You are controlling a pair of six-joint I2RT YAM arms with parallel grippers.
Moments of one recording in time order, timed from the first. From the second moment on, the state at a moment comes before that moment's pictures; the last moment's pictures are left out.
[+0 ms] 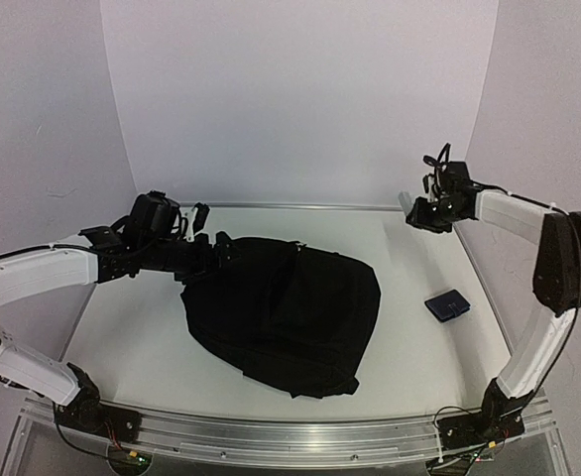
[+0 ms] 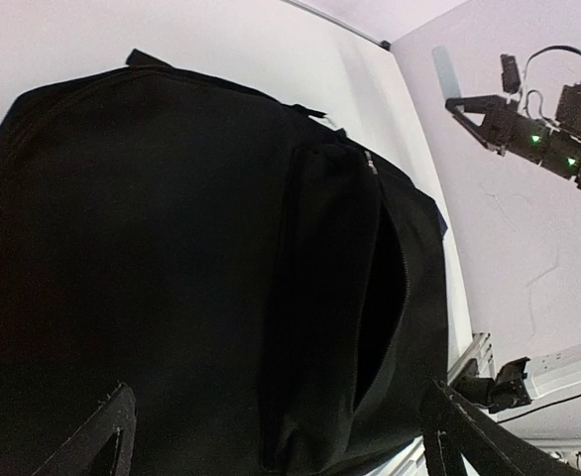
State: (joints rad) left arm -0.69 1.30 0.94 -0.23 0.26 -0.72; right arm 0.17 1.77 1.42 -0.42 -0.09 0.26
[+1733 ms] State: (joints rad) left arm -0.75 1.41 1.04 -0.15 1.05 -0.54; right arm 0.84 1.67 1.35 -0.45 -1.00 0.31
